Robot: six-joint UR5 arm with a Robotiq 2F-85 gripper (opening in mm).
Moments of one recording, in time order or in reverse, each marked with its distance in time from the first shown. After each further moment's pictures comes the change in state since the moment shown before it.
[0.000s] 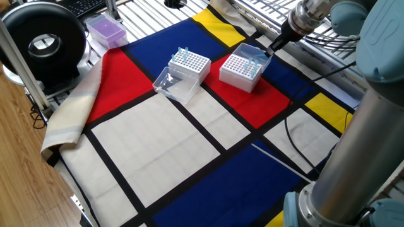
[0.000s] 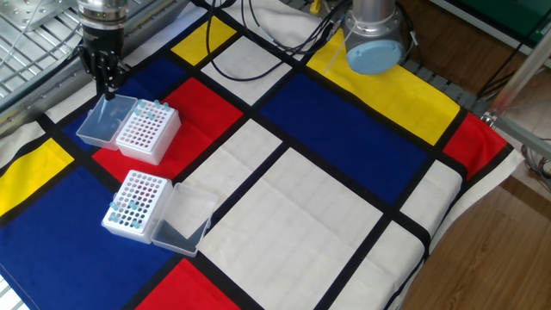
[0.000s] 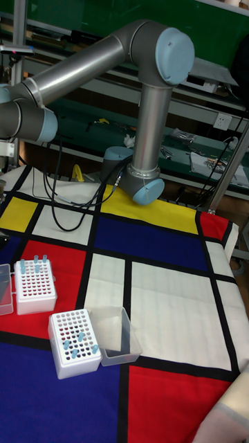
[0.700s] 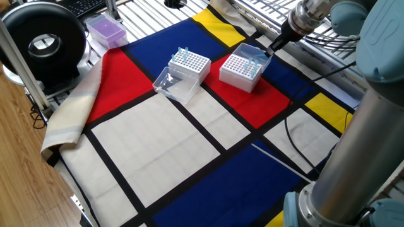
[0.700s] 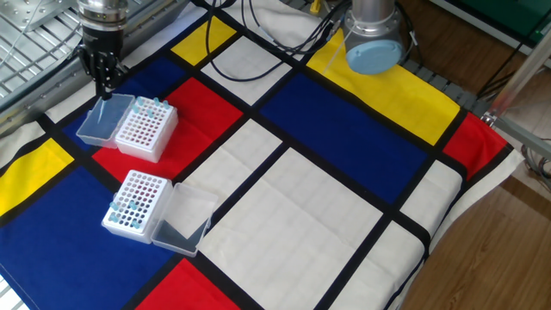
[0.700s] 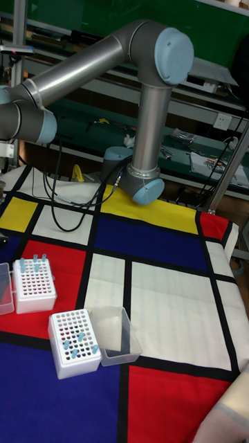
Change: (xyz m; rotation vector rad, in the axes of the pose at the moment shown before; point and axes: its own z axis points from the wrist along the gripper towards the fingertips) arm -0.001 0.000 0.004 -0.006 -0.015 0.010
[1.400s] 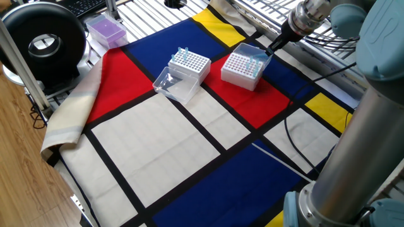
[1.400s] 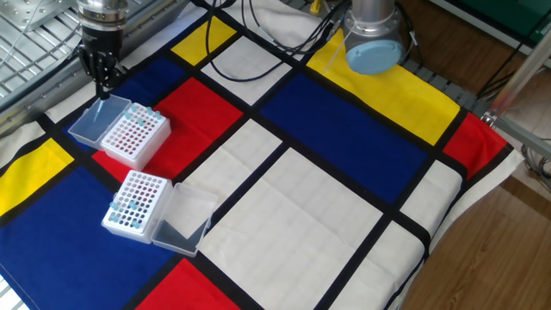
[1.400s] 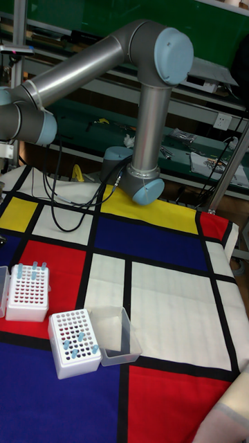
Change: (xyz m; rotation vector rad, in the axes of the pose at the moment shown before) arm 0.000 -0.007 -0.001 0.025 0.002 0.017
